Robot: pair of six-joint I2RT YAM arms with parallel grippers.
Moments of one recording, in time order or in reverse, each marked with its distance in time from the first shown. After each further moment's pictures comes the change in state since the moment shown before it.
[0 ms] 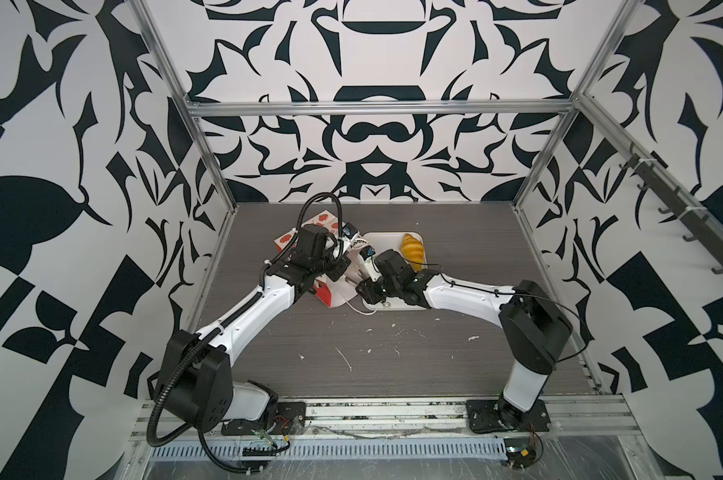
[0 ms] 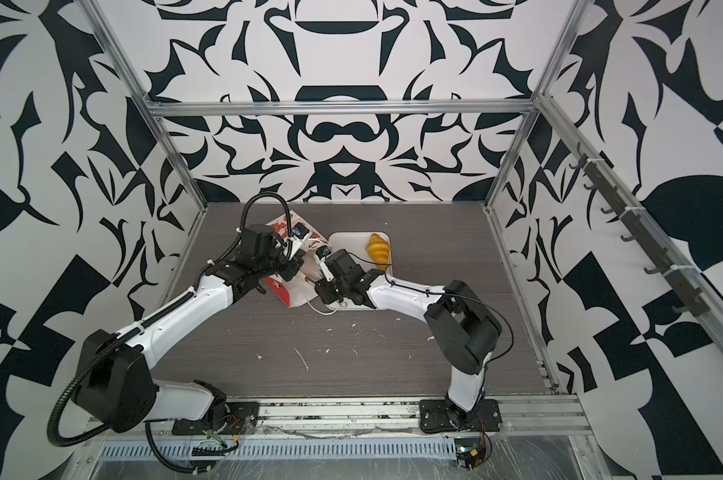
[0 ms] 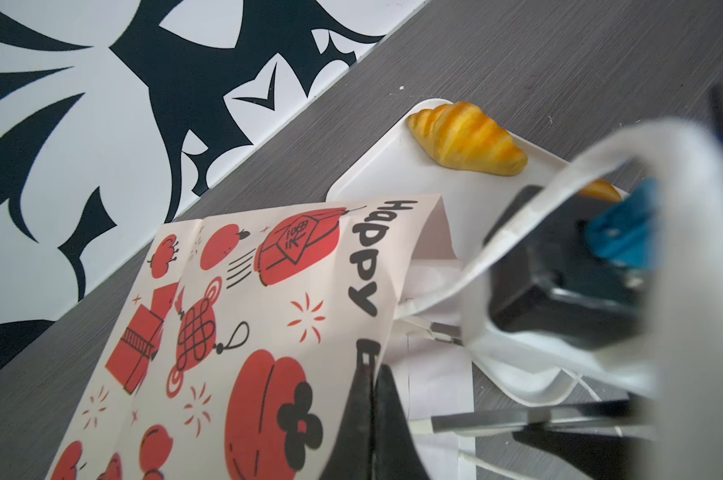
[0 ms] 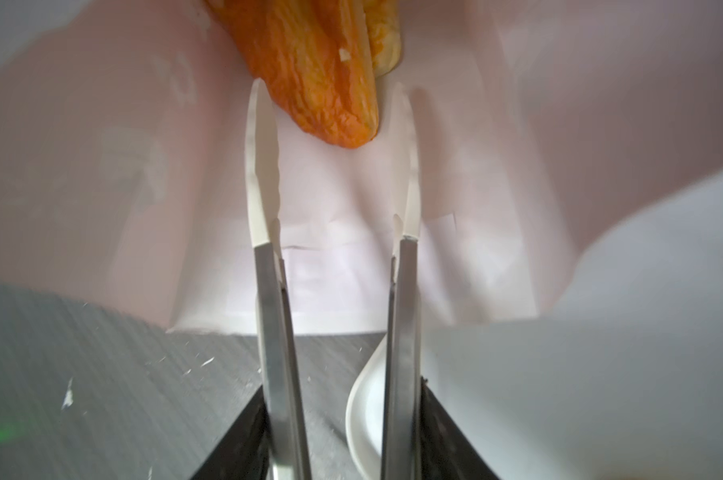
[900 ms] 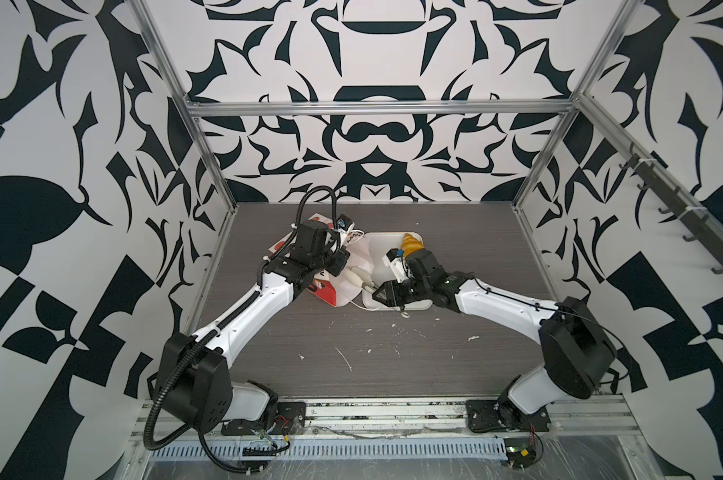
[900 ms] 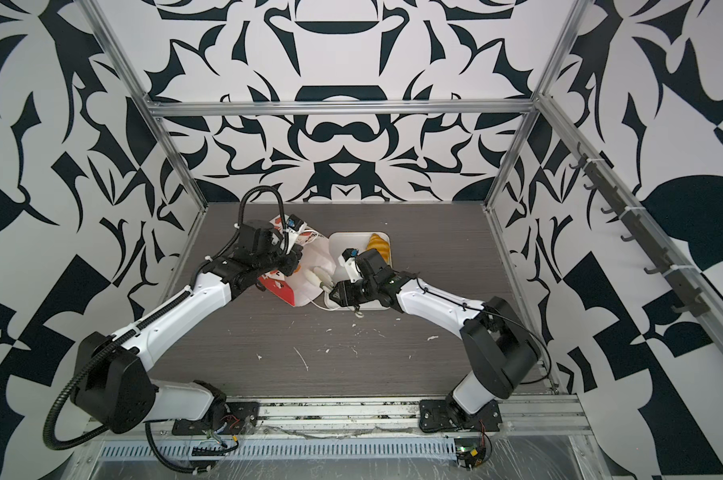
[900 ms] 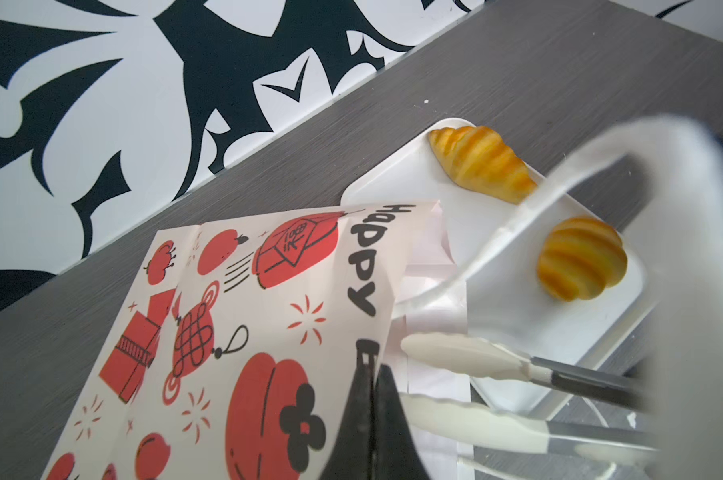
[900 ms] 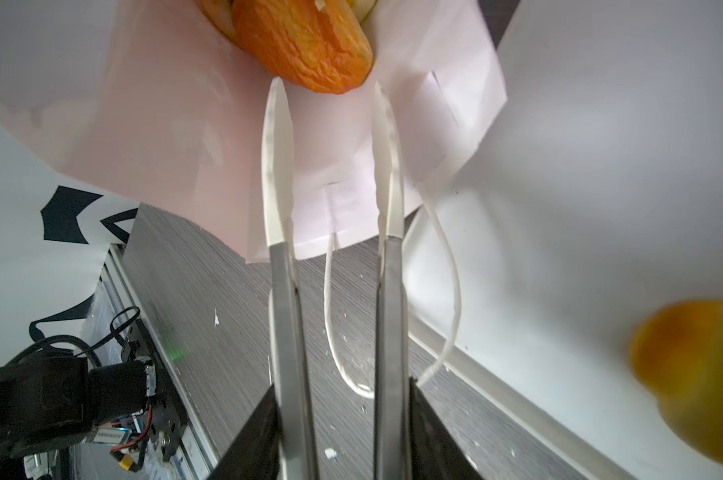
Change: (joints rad) left arm -0.002 -0.001 0.041 -0.046 -0.046 -0.109; right arm -0.112 -0.216 -0.200 -0.008 -0.327 0.246
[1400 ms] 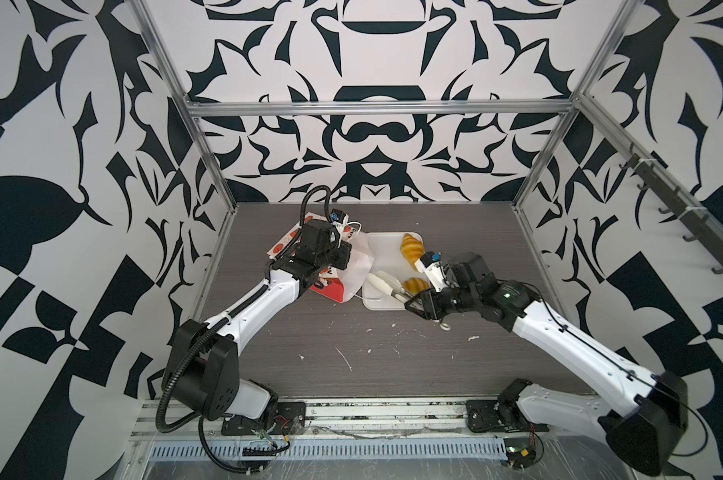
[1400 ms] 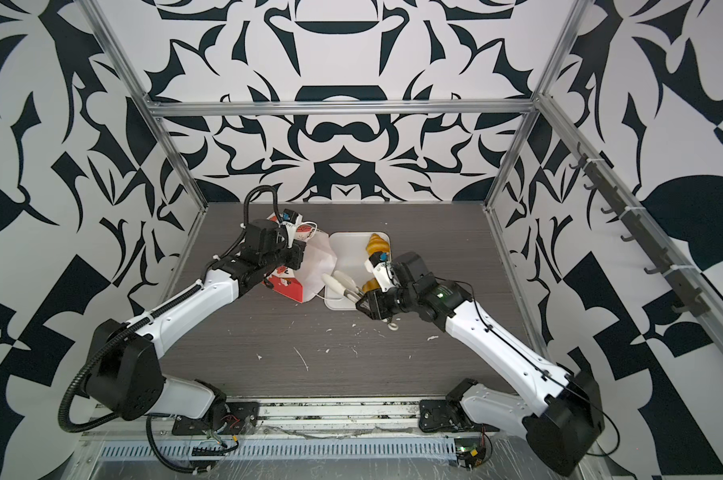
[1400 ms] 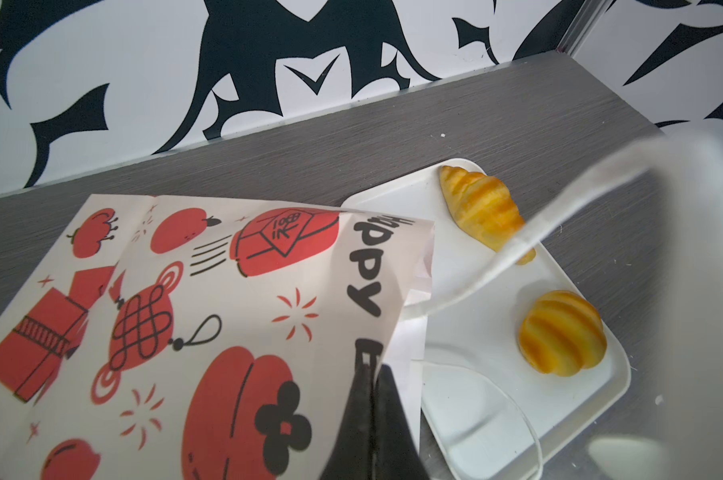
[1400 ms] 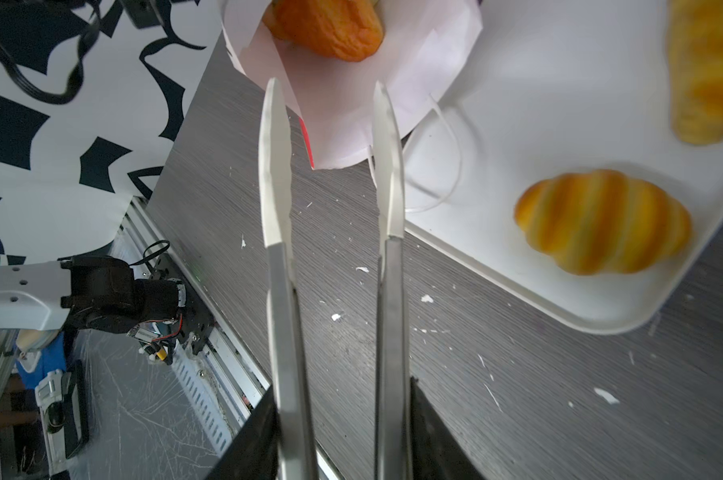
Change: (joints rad) left arm 0.000 0.065 0.012 0.088 -0.026 -0.299; right arm -0.075 -0.419 -0.035 -0.428 -0.016 -0.146
